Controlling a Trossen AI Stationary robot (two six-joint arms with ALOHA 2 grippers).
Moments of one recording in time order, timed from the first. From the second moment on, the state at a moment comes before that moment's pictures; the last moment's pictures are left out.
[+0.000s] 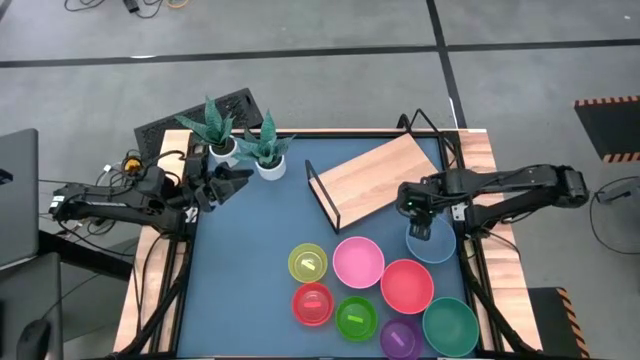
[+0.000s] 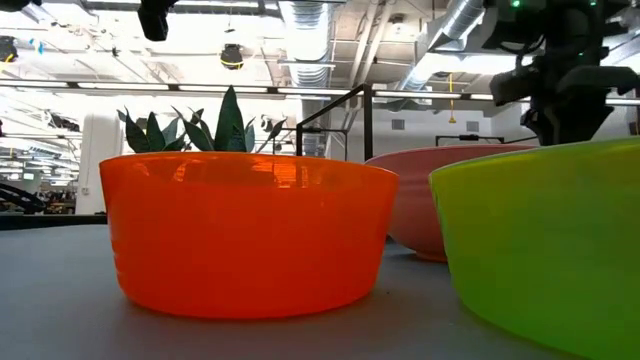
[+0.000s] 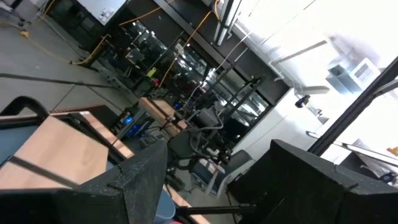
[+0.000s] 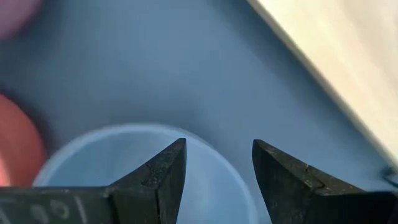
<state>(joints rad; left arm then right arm) -0.01 0.55 0.50 0.37 -0.23 -0.72 -0.06 1.12 0.80 -1.06 0.05 0.26</state>
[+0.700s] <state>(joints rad) -0.08 1.02 0.87 -0.58 0.14 -0.73 0.04 1.16 0.80 -0.99 0.02 0.41</state>
